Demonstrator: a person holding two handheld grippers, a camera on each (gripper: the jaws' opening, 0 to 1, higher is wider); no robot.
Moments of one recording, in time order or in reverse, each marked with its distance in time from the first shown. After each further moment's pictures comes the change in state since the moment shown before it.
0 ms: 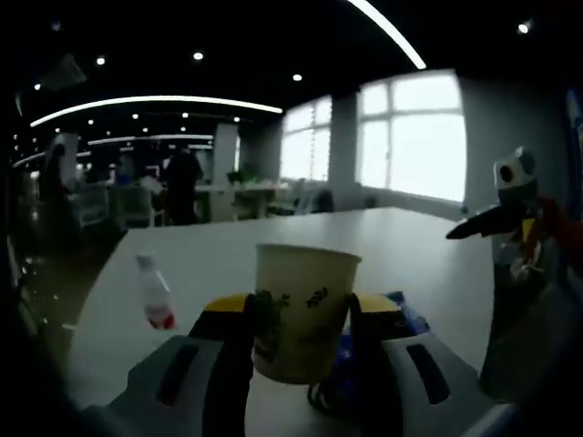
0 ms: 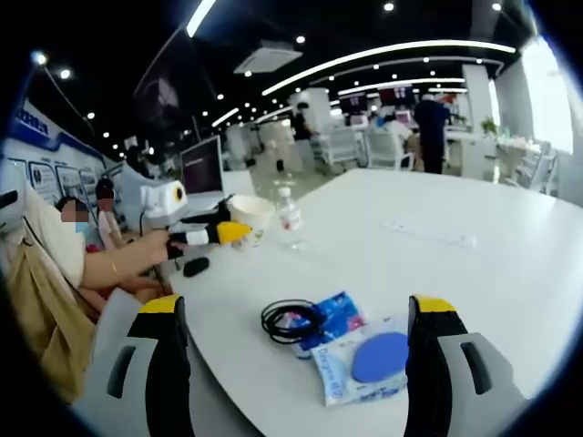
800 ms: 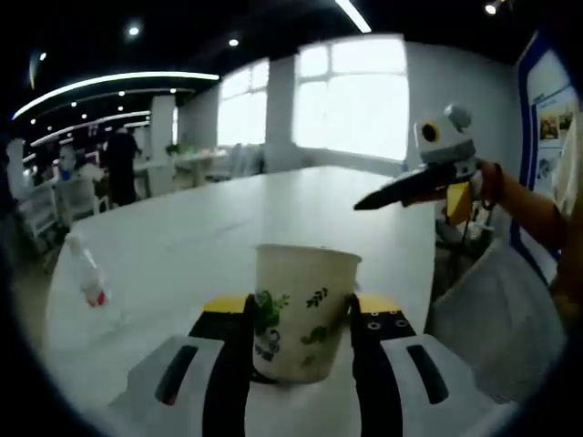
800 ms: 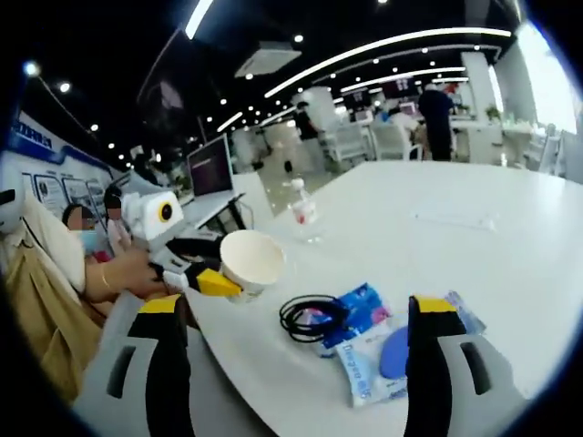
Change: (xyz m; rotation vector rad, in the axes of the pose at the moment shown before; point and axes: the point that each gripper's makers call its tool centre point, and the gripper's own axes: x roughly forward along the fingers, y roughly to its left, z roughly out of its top) left arm -0.030 -0.094 -0.034 0.044 0.173 -0.270; right arm 0.006 0.020 -0.006 0.028 -0.004 0.045
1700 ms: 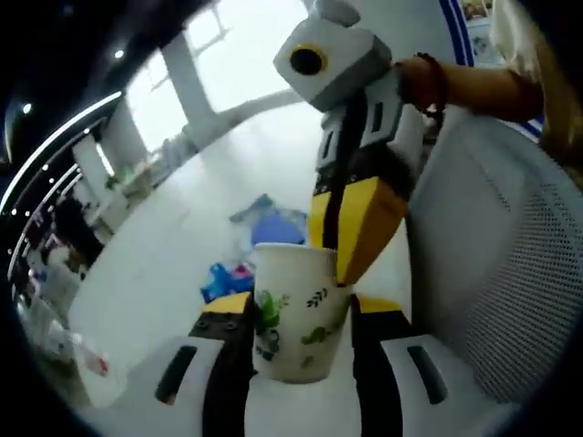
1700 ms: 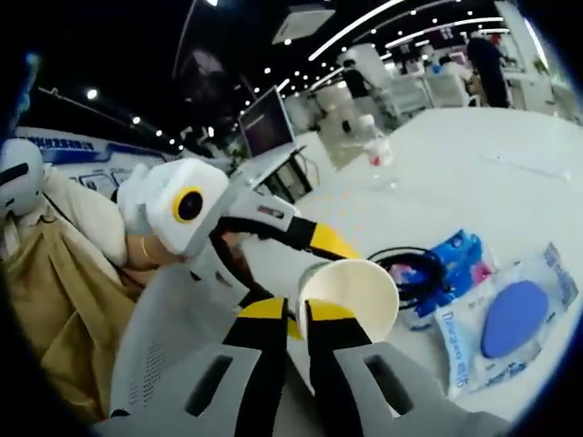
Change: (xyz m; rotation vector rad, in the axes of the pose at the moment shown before) left arm 0.027 -0.065 -0.062 0.475 0.282 -0.206; right arm 0.051 0.074 -0.066 0.102 0.134 0.337
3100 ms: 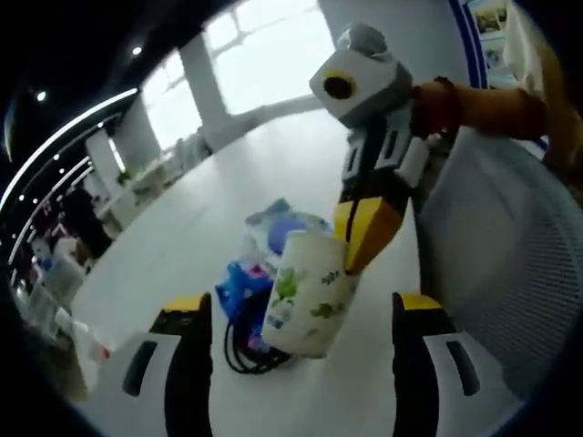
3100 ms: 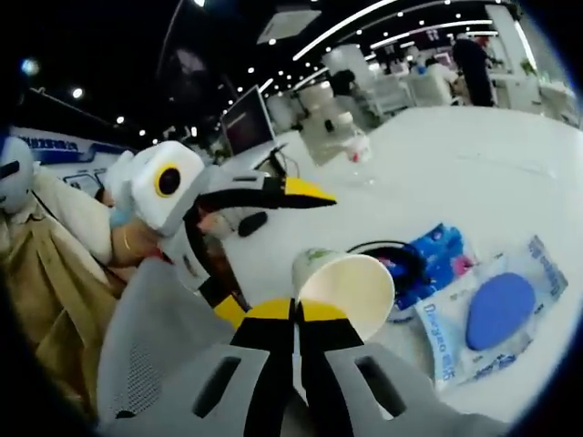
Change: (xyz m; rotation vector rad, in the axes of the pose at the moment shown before) left arm -0.011 0.016 0.001 -0.020 -0.025 0.050; right arm 0.003 -0.014 -0.014 -0.009 0.046 -0.068
